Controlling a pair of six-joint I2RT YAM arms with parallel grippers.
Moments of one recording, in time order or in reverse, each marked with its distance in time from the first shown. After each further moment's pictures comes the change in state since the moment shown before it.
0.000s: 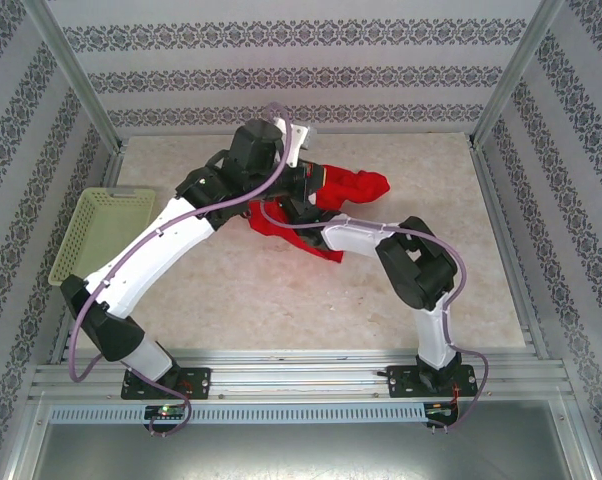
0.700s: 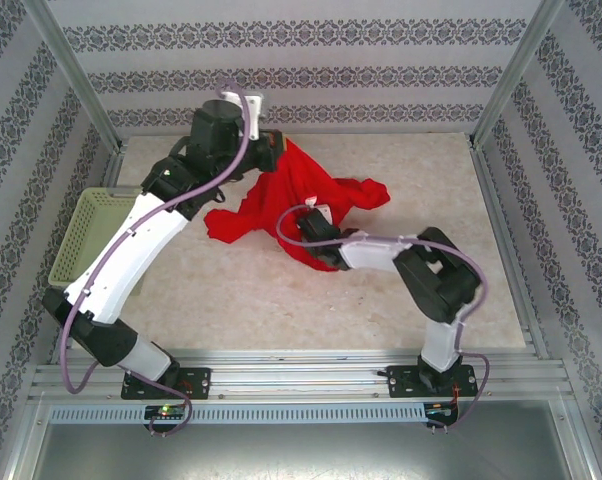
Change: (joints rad) left arm 0.183 -0.049 0.023 -0.020 -0.203 0.014; right arm 0.008 -0.241 -0.363 0.038 -0.096 -0.050
